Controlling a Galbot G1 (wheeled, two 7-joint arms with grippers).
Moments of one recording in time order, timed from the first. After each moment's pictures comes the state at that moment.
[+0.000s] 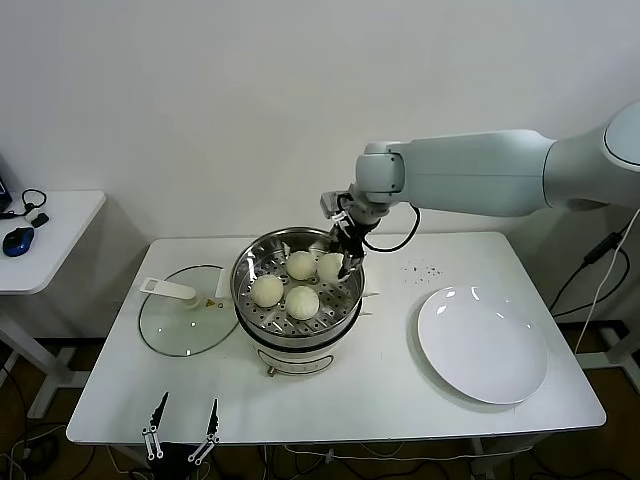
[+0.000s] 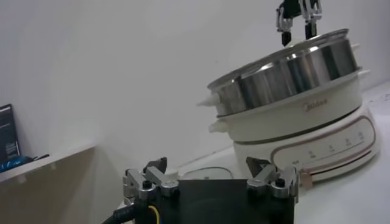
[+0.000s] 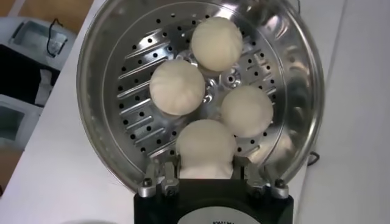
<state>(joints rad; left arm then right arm) 1.84 -1.59 -0.69 -1.78 0.31 -0.64 -0.01 0.85 1.26 -1.81 1.27 0.88 -0.22 -0.83</state>
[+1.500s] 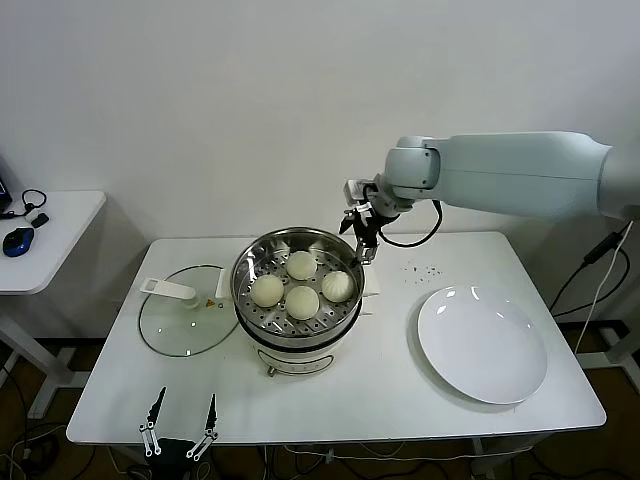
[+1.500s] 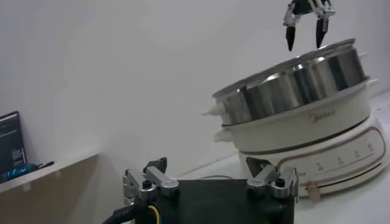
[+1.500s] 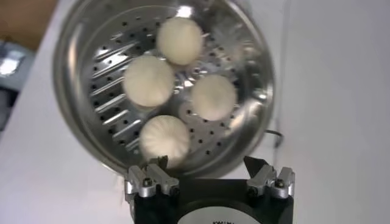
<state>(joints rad) 1.84 -1.60 -0.69 -1.81 0.31 -0.64 -0.02 0.87 1.10 -1.74 1.36 0.88 -0.27 -0.70</state>
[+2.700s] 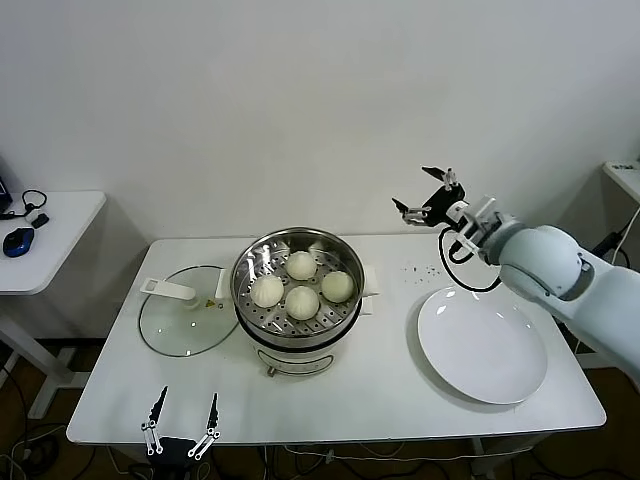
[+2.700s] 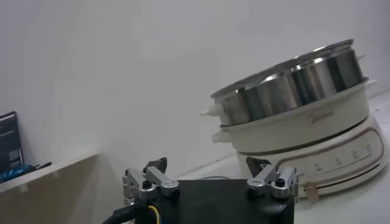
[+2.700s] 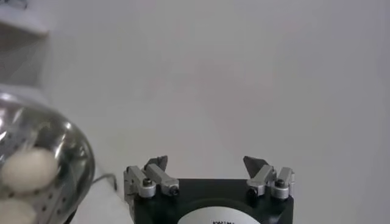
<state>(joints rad) 1.84 -1.60 -0.69 -1.80 0.31 -0.64 -0.01 -0.26 0.46 -0.41 1.88 0.69 -0.32 0.10</state>
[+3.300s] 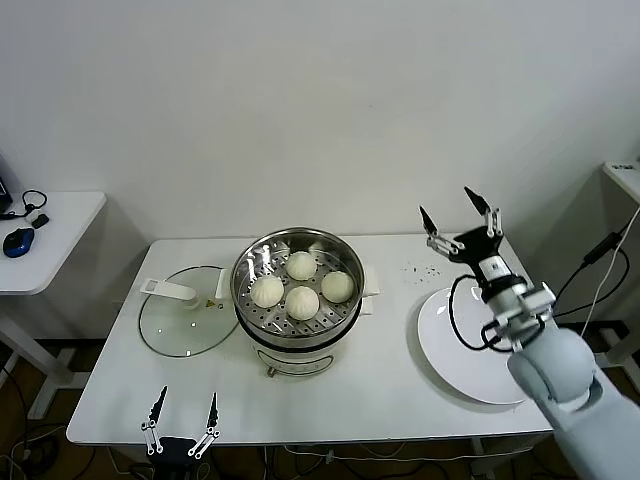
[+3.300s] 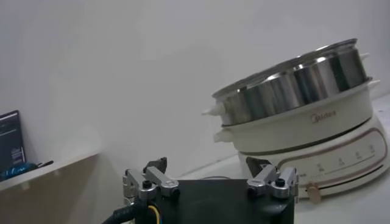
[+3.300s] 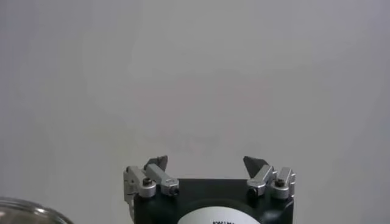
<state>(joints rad) 1.83 -1.60 -0.69 -1.79 0.31 -0.64 -0.02 -1.18 0.82 0.42 2.04 0.39 0.02 0.11</state>
